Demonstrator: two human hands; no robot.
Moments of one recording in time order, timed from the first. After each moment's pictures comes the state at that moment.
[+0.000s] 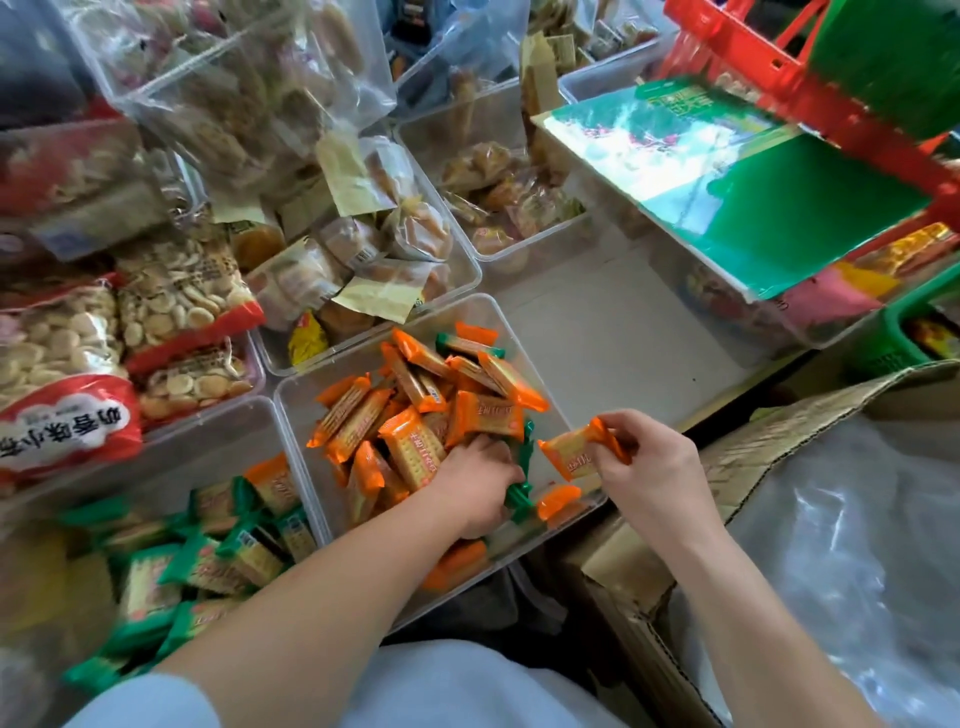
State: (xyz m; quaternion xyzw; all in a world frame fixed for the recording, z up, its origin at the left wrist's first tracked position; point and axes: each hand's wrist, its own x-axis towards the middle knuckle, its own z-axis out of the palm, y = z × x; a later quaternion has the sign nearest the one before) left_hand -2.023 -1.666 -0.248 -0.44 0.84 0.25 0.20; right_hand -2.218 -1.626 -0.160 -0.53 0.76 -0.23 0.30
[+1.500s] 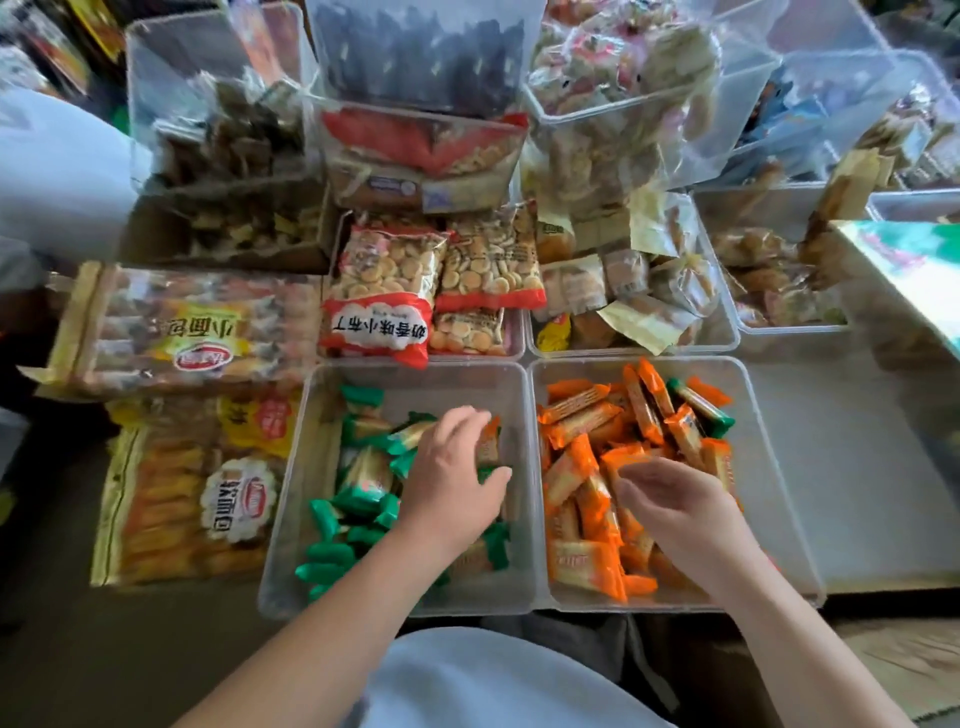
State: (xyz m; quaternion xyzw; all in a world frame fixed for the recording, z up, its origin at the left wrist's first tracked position) left_hand -1.812 -1.547 -0.166 -0.80 0.49 0.27 -0.22; right_hand -2.054 -1.621 -0.147 -0.64 0.59 -0.14 0.46
